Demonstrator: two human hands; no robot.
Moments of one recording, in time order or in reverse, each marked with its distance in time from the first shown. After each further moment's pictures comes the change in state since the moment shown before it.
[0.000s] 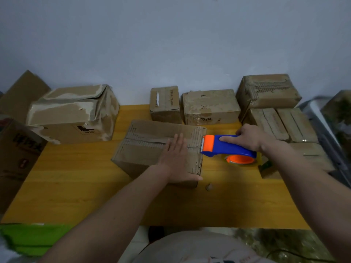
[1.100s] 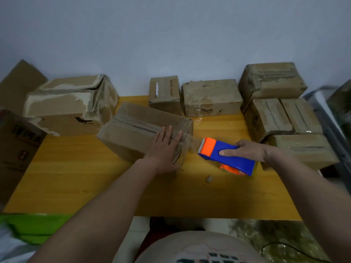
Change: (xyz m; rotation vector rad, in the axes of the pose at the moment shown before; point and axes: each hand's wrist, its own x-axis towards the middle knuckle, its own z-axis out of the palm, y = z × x) left_hand -0.010 -0.026 0.011 0.017 0.051 -0.080; right_hand -0.019 0.021 0.036 0.451 -0.531 0.079
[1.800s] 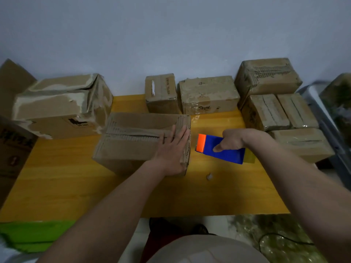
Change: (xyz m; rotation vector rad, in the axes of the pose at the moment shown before) left_hand 0.009 0.014 0.002 -0.050 0.002 0.111; right_hand 0.009 -0.065 0.017 -0.576 0.138 0.194
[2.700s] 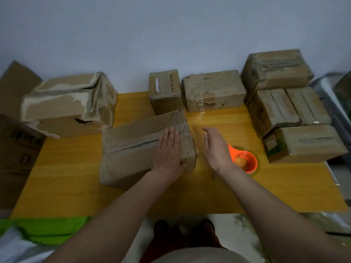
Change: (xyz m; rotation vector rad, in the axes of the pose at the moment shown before) left_hand -0.022 0.007 0.005 -0.032 0.067 -0.245; right_hand 0.026 -0.040 0.084 0.549 0.827 -0.376
